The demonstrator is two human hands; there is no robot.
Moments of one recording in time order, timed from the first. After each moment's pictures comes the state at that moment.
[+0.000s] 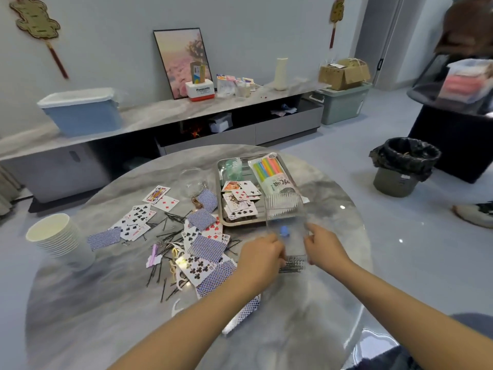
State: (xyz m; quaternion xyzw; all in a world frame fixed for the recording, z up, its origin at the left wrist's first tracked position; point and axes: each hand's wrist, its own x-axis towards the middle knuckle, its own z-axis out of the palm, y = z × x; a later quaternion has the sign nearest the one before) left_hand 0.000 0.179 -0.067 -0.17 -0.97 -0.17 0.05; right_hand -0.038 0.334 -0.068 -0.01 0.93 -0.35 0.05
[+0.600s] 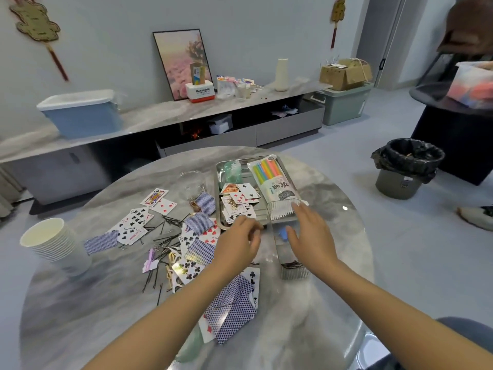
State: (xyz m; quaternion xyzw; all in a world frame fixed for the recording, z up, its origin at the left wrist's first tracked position) left_hand -0.028 0.147 -0.071 -0.09 -0.94 -0.29 0.13; right_hand -0.044 0.319 -0.057 -0.08 0.96 -0.25 -0.08
